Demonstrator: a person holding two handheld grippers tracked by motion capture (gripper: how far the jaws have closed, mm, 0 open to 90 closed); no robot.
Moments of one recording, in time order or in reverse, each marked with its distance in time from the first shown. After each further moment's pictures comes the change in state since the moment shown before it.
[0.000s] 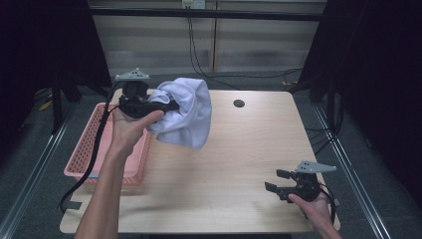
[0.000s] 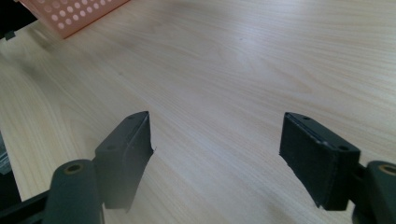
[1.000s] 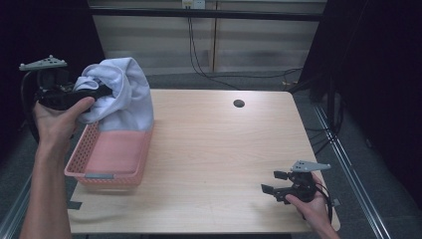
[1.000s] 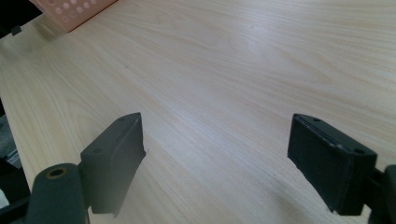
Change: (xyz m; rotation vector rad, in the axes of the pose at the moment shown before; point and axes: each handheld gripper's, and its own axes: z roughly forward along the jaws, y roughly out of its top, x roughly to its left) left arm 0.065 -0.001 -0.126 -0.097 0.255 -0.081; right arm 0.003 0.001 0.009 0.051 0.026 0.022
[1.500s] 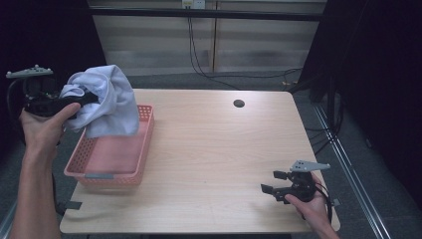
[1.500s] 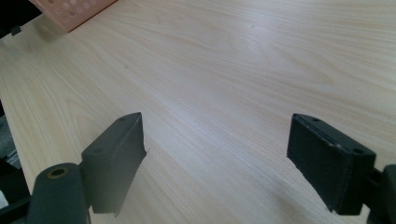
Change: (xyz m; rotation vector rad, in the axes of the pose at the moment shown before) left arm 0.034 -0.018 -0.017 0.029 0.074 -0.044; right arm 0.000 0.000 0.001 0.002 0.000 0.000
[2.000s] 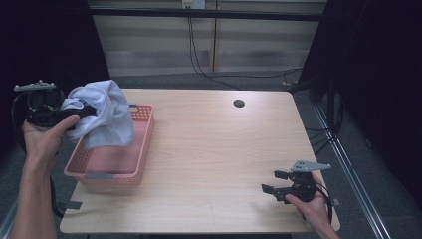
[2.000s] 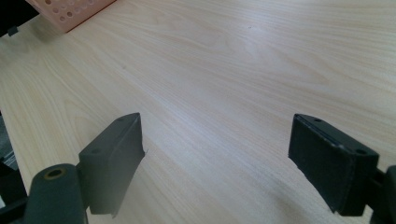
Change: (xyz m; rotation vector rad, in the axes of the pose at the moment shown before) left arm 0.027 -0.034 0.008 0.080 0.022 -0.048; right arm -0.001 0.000 -0.001 -0.004 -0.007 -0.003
